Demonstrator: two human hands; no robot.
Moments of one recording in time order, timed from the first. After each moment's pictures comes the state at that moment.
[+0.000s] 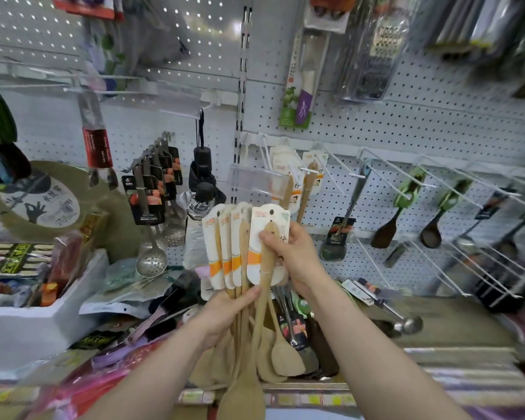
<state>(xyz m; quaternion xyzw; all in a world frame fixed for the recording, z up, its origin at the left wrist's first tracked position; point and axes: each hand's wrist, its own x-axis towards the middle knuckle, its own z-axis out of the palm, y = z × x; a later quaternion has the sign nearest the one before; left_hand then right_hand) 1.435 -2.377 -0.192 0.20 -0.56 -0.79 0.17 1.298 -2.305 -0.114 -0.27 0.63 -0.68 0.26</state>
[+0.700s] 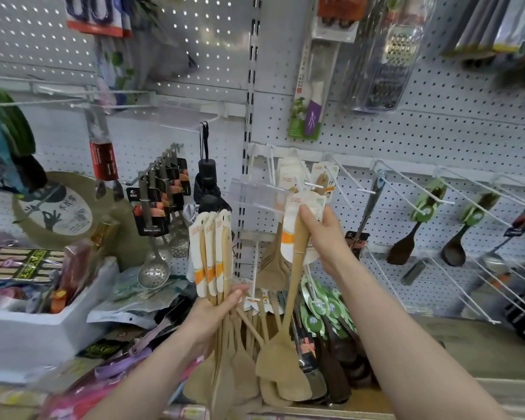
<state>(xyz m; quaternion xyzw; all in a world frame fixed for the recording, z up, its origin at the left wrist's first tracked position) 1.436 -2.400 -0.188 0.28 -0.61 -0.70 0.24 1.223 -2.317 -0.077 -0.30 0.65 -0.67 0.18</state>
